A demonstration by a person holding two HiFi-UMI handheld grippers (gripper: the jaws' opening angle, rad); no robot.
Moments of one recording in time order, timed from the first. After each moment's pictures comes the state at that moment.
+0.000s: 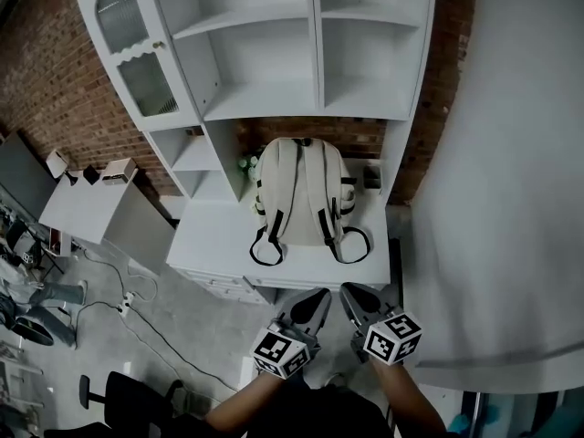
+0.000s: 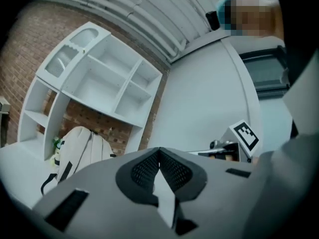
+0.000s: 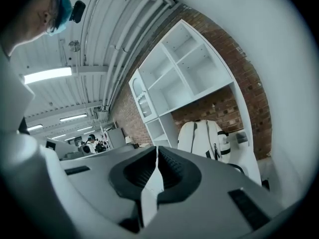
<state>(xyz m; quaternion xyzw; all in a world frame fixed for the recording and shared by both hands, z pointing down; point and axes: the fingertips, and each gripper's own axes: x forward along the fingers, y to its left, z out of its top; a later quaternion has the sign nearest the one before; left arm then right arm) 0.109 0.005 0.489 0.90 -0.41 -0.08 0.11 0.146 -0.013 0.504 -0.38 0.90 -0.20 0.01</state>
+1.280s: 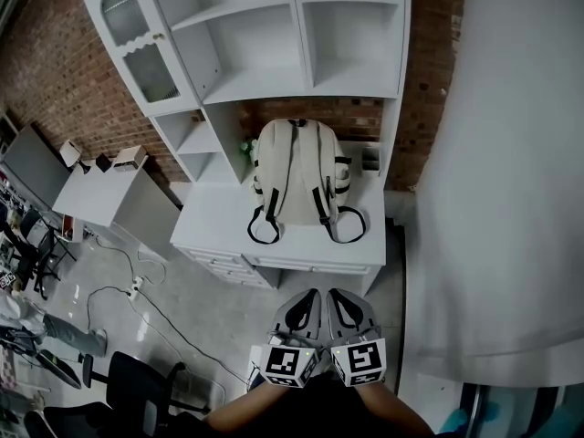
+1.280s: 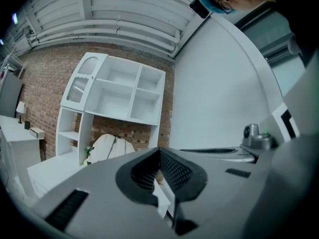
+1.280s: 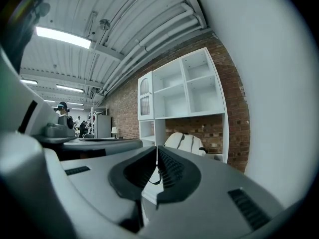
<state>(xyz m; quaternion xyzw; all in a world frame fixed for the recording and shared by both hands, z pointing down) 0.138 0.079 0.508 0.83 -0.56 -0.03 0.05 0.173 0.076 0.517 -0.46 0.89 -0.04 -0.04</state>
